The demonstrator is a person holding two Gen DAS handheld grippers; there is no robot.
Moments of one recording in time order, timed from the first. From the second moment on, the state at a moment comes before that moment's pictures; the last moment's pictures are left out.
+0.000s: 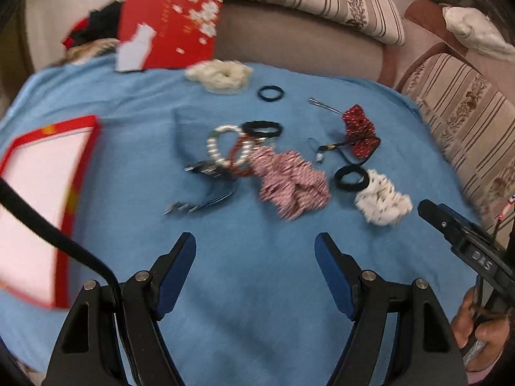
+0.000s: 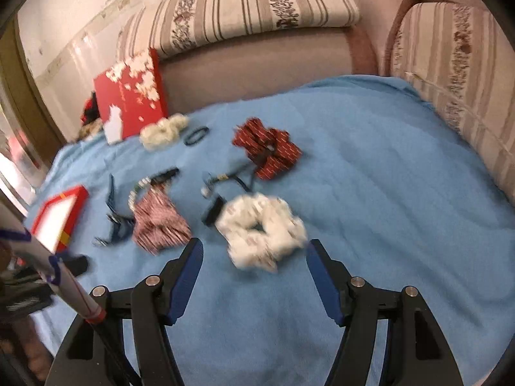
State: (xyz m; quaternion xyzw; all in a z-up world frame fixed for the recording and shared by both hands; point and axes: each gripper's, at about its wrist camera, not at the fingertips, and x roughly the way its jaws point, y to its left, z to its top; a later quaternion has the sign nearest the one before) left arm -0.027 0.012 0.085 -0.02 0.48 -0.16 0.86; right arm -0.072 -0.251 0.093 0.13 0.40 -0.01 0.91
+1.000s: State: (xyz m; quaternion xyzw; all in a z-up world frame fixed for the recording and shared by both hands) left arm -0.007 0.059 0.138 -0.10 0.46 -0.22 0.86; right arm -0.001 -0.203 0.121 0.12 0.43 0.12 0.89
